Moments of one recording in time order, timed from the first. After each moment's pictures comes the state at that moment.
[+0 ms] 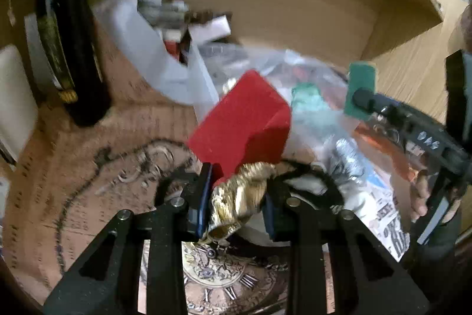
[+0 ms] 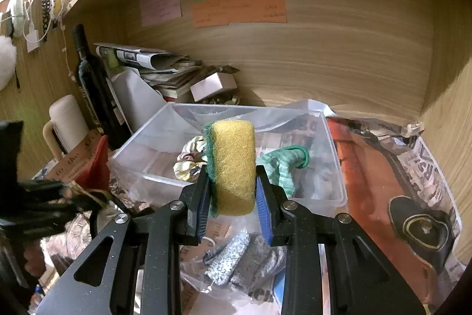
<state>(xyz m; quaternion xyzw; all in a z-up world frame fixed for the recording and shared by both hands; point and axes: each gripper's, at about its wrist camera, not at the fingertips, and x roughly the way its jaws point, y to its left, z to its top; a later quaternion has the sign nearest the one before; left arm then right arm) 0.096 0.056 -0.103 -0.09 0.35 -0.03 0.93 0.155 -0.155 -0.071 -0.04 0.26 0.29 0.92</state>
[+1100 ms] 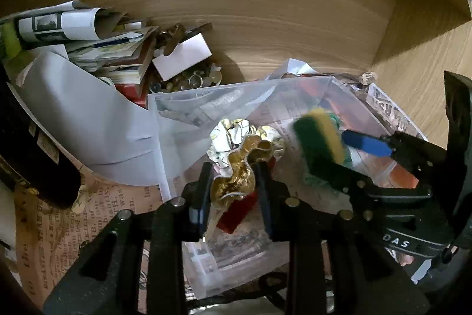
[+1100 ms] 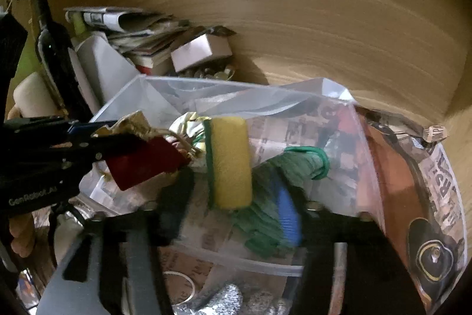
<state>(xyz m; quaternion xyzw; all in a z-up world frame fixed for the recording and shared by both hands) 0.222 0.038 -0.094 -0.04 0.39 -0.05 0.92 0.216 -0.114 -0.097 -0.09 0.34 0.27 0.90</state>
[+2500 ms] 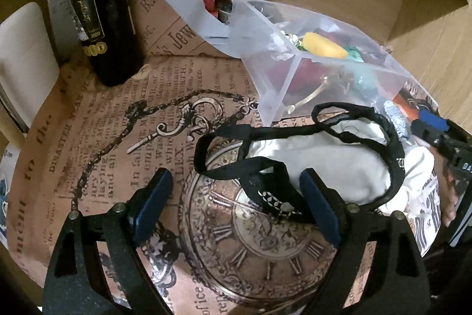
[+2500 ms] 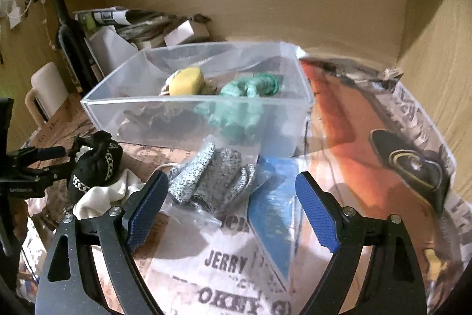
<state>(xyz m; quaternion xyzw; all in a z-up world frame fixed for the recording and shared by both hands) 0.092 0.079 -0.149 -0.08 0.42 0.02 0.90 0.141 -0.184 -0.123 -0.05 0.35 0.24 0.90</state>
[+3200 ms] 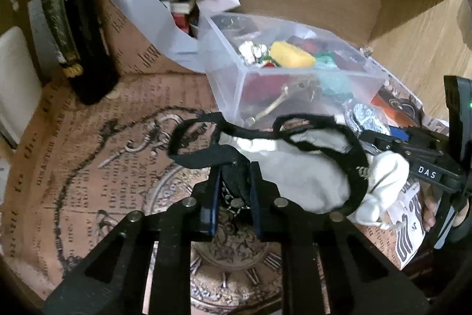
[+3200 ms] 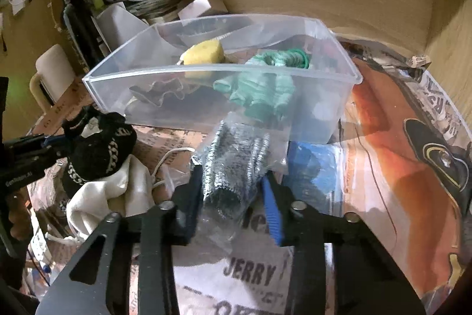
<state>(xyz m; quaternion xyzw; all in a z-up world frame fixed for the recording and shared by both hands) 0.092 0.057 -0.137 -0.07 0.39 -0.01 0.92 0.143 -0.168 -0.140 -0.06 0.38 0.27 0.88</state>
